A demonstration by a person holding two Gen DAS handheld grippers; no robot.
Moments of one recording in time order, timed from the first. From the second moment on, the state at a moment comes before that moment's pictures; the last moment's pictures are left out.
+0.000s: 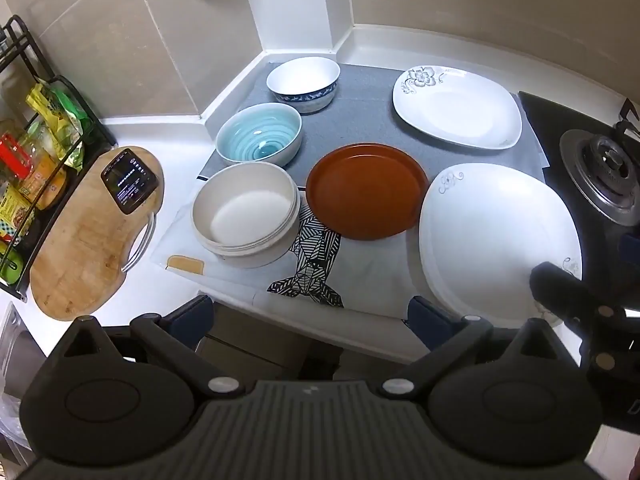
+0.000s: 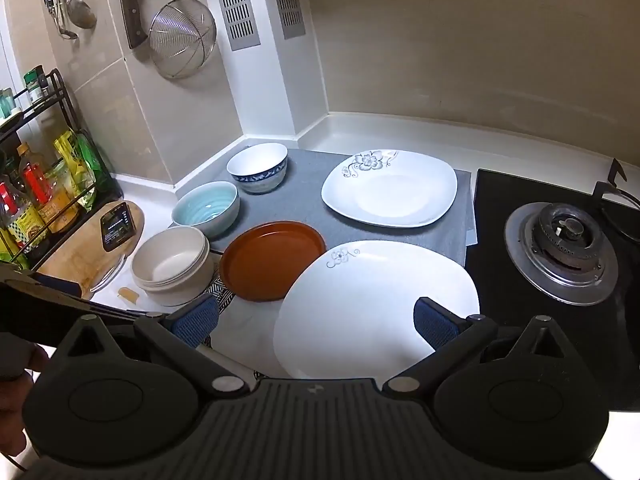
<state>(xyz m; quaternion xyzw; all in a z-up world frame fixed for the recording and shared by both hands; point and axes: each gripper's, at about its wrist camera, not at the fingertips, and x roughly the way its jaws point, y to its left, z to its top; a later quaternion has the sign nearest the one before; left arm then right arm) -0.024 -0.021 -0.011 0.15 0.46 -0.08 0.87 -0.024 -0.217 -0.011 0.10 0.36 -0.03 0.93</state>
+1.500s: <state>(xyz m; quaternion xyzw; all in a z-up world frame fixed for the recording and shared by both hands) -0.018 -0.029 -0.014 0.17 0.46 -0.09 0.86 -0.038 -0.217 -0.014 0.12 0.35 -0.05 0.93</state>
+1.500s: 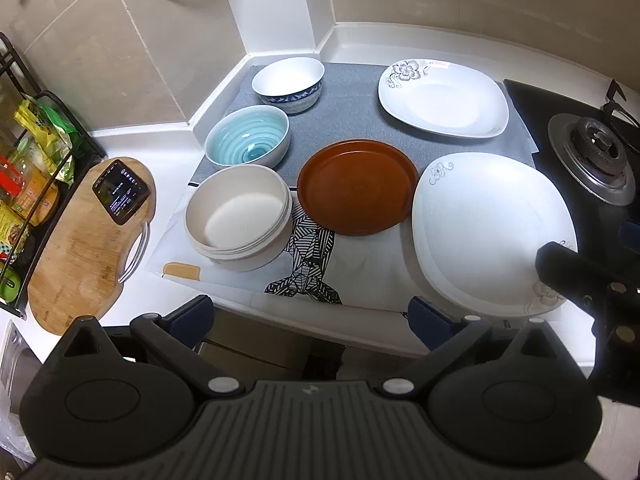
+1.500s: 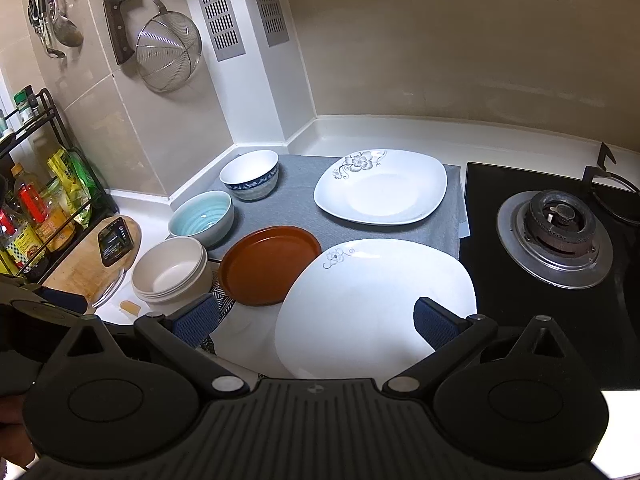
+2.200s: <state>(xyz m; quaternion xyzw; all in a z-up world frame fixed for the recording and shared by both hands) -0.021 -0.029 -0.012 0.17 0.46 -0.10 0.87 -0.042 -0.215 -0.010 0.12 0.35 -0.05 0.93</state>
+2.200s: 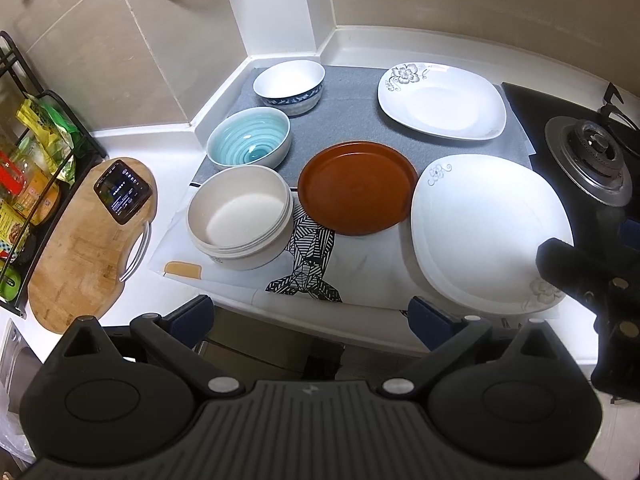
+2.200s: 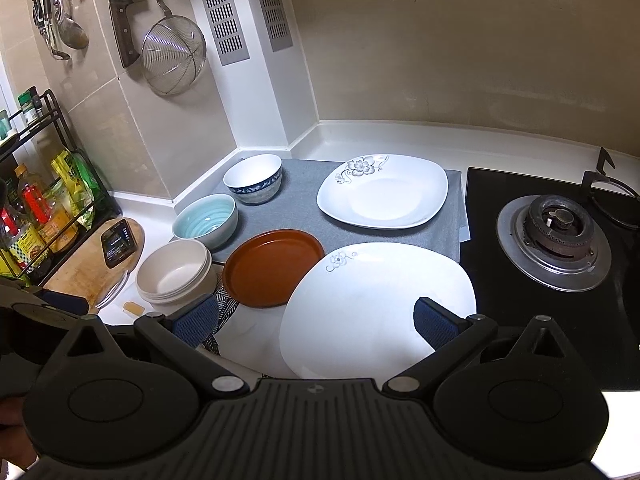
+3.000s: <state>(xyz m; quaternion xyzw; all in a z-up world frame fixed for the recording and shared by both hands) -0.013 -0.039 -0.015 0.18 0.47 -0.10 0.86 -0.037 -0.223 -0.014 0.13 0.35 -0.06 0.93</state>
